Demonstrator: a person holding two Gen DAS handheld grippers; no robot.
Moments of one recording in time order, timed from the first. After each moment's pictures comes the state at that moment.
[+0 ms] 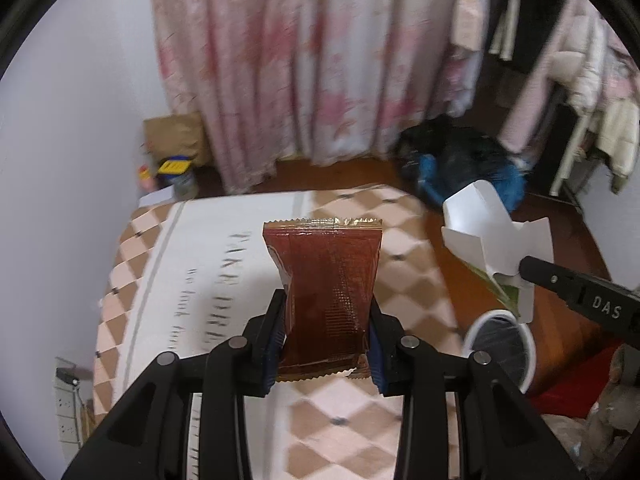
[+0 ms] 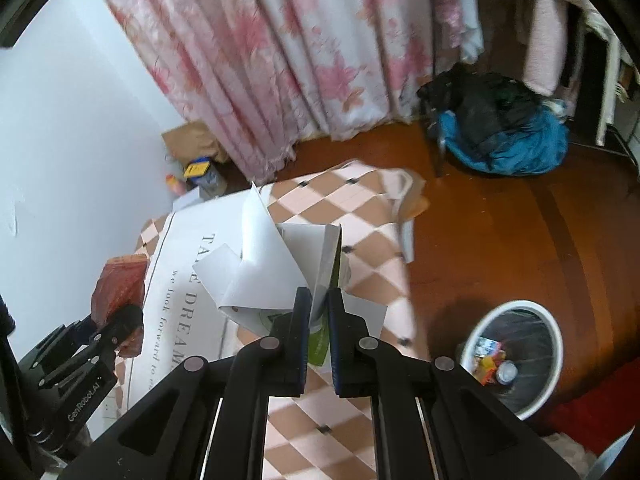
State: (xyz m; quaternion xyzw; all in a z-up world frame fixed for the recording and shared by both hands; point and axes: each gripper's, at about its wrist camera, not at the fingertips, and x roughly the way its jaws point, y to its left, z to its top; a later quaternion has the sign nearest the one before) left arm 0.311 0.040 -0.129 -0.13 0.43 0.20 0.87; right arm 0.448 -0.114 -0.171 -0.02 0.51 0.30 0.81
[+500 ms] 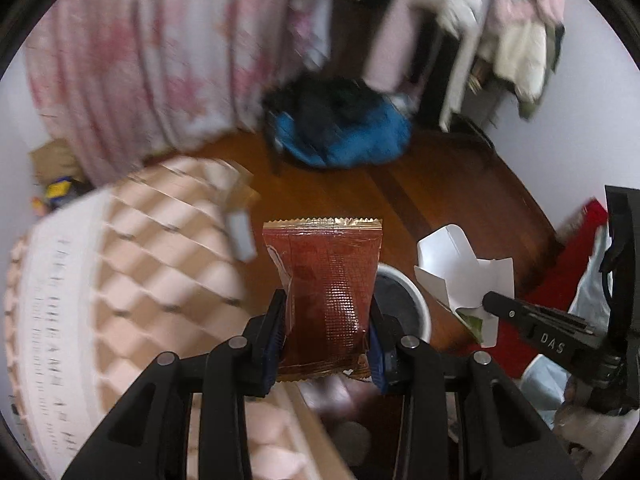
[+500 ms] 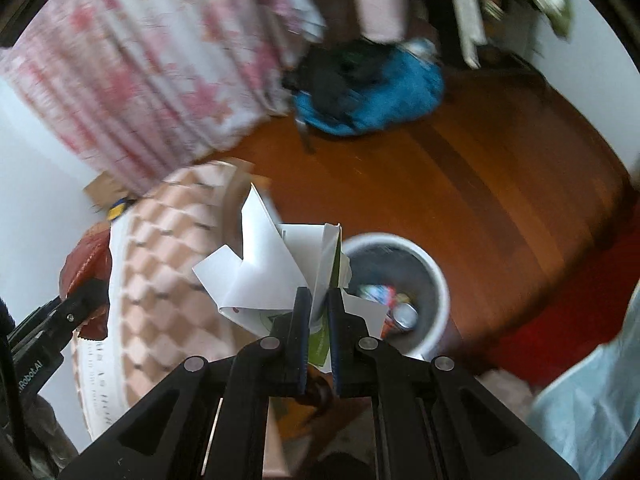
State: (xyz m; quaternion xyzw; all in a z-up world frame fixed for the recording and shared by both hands) left arm 0.407 -0.170 -0.168 -0.11 0.49 0.02 0.86; right arm 0.472 -0.395 -0.219 0.05 0.55 0.15 0.82
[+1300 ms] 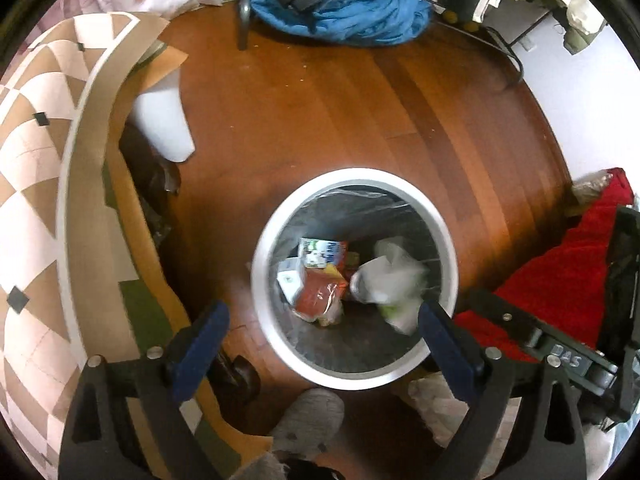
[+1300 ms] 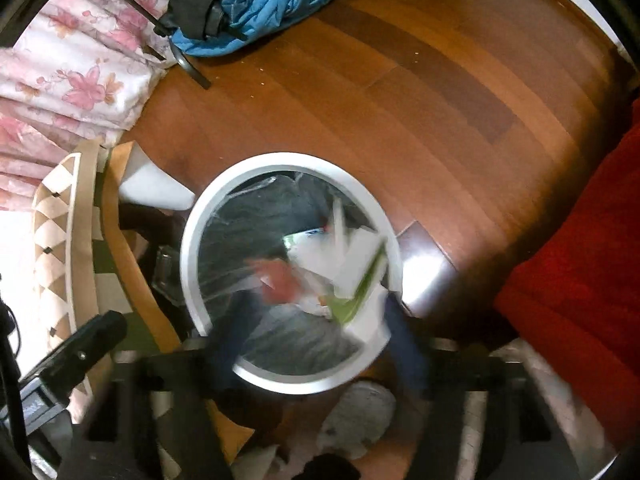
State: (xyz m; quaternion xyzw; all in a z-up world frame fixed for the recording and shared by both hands) left arm 0.511 -0.219 -0.361 -0.15 0.64 0.01 0.76; right arm 0.559 -0.485 -0.453 0.14 0.67 0.07 0.72
